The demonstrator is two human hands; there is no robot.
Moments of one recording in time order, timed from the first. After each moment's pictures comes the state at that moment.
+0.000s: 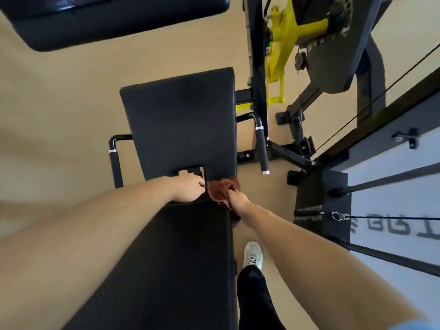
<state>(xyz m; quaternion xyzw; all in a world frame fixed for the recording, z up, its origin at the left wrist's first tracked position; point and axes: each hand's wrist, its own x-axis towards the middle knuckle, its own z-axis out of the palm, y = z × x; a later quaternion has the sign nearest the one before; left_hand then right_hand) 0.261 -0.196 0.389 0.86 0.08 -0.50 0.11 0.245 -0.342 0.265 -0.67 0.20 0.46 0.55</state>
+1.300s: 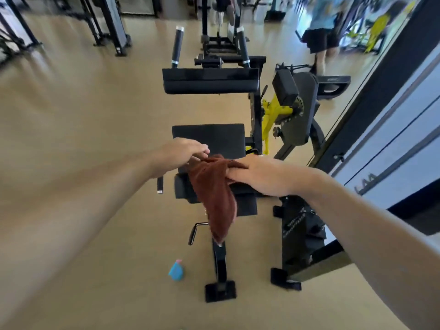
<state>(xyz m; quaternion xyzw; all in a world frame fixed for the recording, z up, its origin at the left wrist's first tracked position) -0.019 -0.042 0.599 0.85 0.05 -0.16 0.50 -0.056 -0.269 0.665 -0.86 -0.29 0.29 0.29</state>
